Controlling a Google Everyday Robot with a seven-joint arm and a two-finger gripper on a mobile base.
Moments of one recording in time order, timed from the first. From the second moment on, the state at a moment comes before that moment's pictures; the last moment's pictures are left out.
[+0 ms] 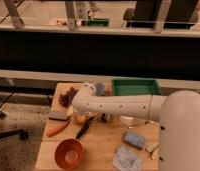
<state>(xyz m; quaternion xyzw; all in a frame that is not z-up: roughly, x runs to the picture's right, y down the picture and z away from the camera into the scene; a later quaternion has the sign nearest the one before) -0.110 0.142 0.846 -0.08 -0.23 -0.68 0.69</state>
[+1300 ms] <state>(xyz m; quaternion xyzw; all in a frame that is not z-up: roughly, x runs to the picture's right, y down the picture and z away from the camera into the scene) -0.107 0.145 0.857 -0.10 -0.22 -0.68 0.69</state>
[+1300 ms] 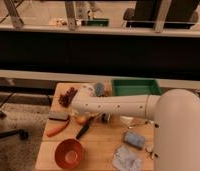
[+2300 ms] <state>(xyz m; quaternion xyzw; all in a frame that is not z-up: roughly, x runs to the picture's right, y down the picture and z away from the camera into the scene) -0.079 0.075 0.808 -0.13 -0.23 -0.61 0.74</state>
